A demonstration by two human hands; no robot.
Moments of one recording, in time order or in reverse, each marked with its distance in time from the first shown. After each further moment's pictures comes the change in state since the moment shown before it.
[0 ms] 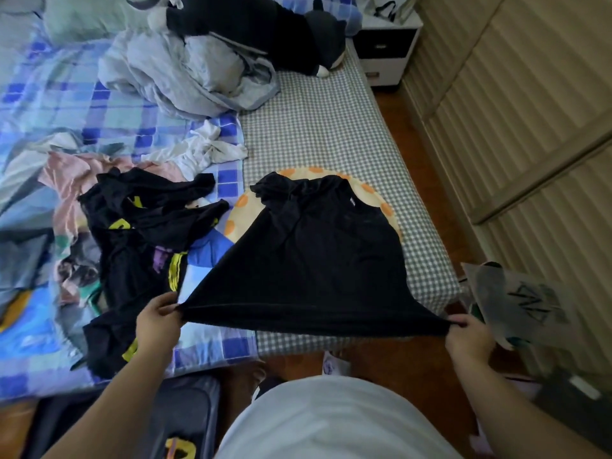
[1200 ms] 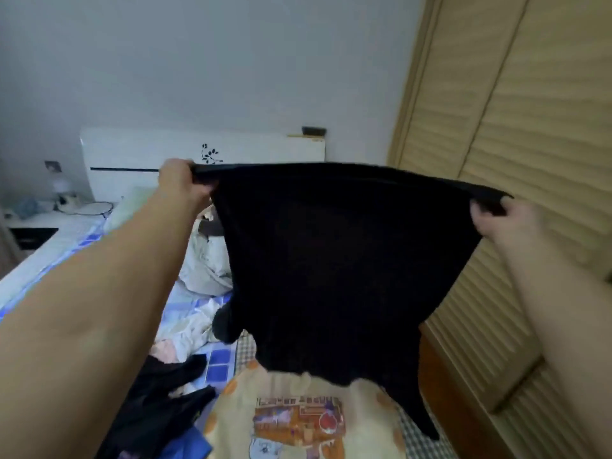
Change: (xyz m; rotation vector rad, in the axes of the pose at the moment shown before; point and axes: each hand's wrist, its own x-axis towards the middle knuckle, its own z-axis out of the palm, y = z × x) left_hand -0.062 0.594 0.003 -1.072 -0.461 0.344; right_hand 0.042 -0.496 -0.239 1.873 -0.595 -0.011
